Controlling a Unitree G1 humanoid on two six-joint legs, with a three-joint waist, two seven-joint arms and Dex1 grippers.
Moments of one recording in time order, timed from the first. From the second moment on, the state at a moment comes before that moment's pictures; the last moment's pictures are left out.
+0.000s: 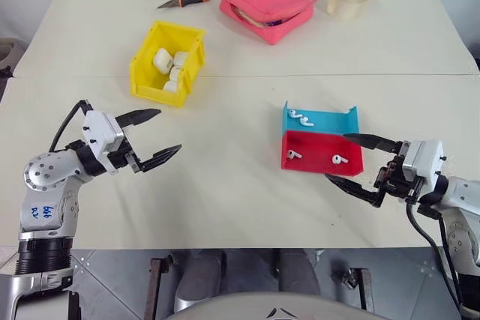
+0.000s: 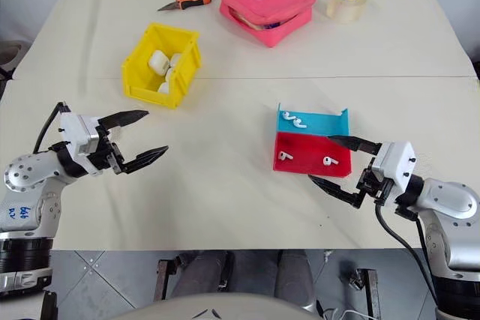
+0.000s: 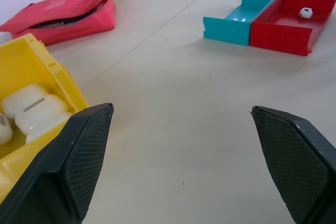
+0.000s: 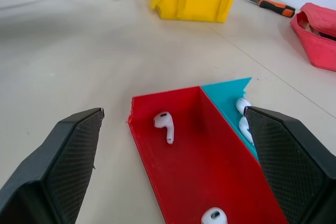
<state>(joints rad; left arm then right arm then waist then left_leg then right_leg) -0.18 0.67 0.22 0.00 -0.42 -0.01 -0.98 0.06 -0.71 -0.28 -0.25 0.49 0.02 1.12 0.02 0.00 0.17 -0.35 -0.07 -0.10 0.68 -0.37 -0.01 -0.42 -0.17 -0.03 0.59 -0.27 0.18</state>
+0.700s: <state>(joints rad) 0.41 0.28 0.62 -0.45 -0.36 0.26 -0.21 -0.28 -0.49 -0.03 -0.17 0.49 -0.07 1.14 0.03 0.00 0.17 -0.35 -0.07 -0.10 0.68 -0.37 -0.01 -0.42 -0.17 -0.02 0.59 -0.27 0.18</state>
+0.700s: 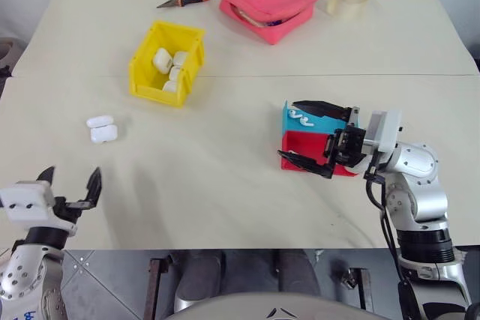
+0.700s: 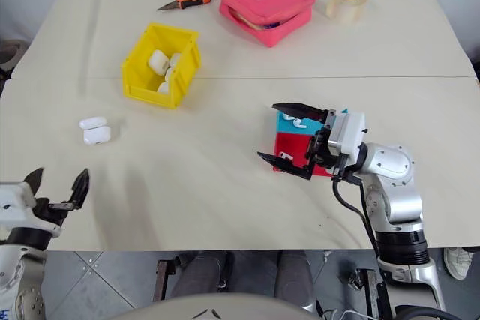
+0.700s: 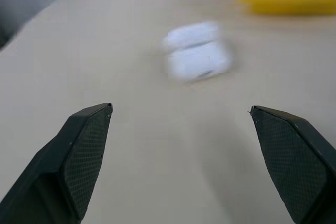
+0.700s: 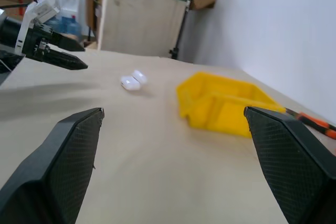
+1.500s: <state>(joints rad) -0.45 0.45 0.67 -0.48 -0.47 1.61 0.27 -0.22 -0.59 -0.01 -0.23 0.54 0.12 1.17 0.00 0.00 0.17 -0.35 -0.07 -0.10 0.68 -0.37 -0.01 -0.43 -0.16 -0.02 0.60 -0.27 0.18</state>
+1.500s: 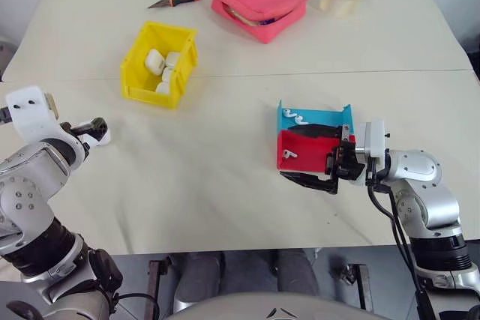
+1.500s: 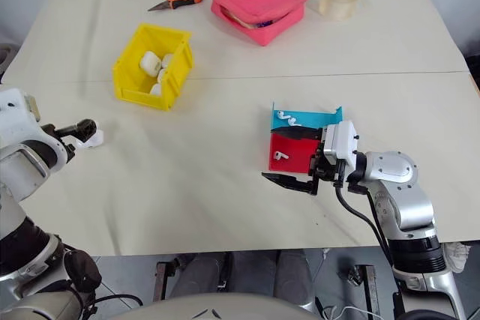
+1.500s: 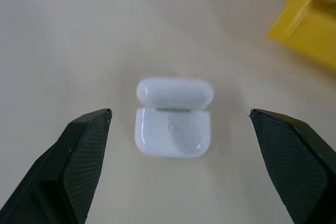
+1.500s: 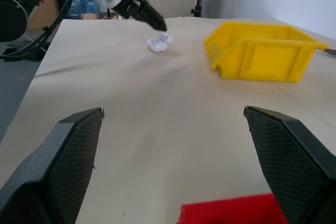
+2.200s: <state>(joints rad) -0.56 0.47 0.58 -0.29 -0.27 1.61 0.15 -0.17 -0.57 -0.01 -0.31 0.54 0.12 1.08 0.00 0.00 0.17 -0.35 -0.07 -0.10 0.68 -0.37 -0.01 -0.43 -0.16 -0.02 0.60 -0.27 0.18</state>
